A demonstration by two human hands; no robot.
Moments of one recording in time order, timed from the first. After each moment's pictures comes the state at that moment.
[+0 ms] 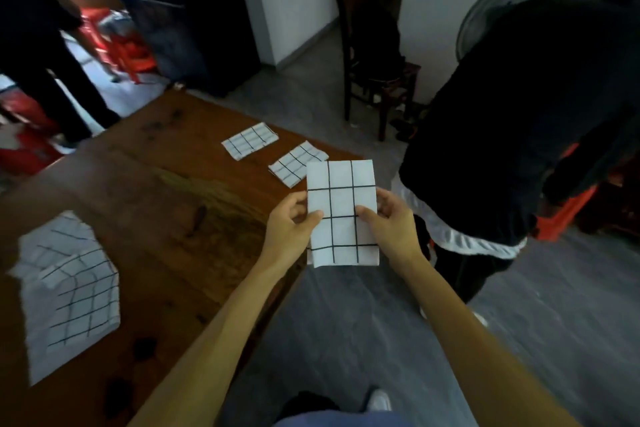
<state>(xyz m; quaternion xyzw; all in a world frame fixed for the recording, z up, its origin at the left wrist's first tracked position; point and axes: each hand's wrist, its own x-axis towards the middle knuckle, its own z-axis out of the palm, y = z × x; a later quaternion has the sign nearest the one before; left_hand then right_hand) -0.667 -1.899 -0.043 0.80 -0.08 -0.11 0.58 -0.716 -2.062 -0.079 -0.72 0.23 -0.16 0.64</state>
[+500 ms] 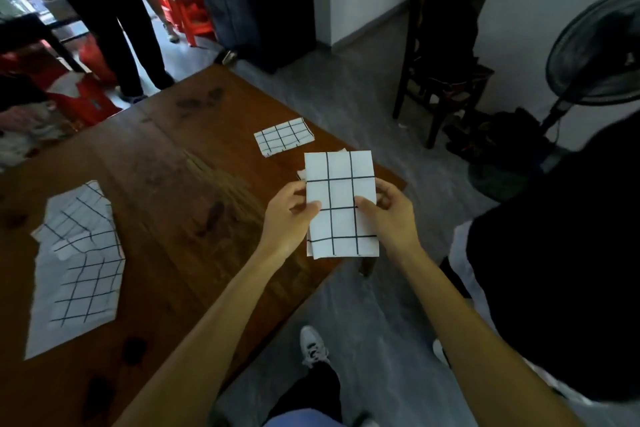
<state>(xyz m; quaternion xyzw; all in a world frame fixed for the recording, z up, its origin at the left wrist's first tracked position) -0.554 -1.910 -0.061 0.82 0.02 -0.07 0.56 -0.577 -2.080 -0.084 -0.74 0.17 -0.06 0.65</state>
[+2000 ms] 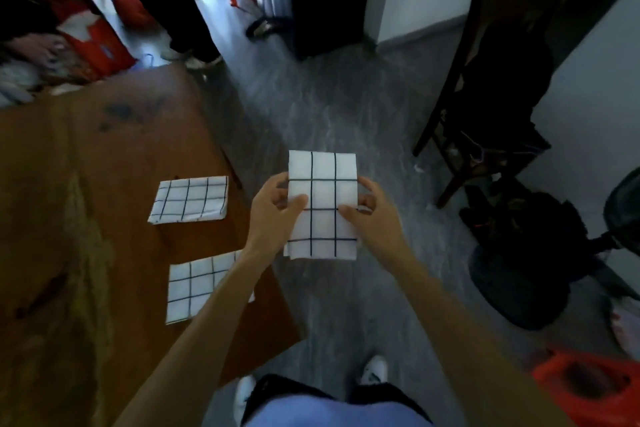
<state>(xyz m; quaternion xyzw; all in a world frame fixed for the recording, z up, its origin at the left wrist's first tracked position) -0.209 -2.185 -0.103 0.77 0.14 0.05 0.61 -0.181 -2.359 -0.120 -0.77 0.02 0.11 0.62</state>
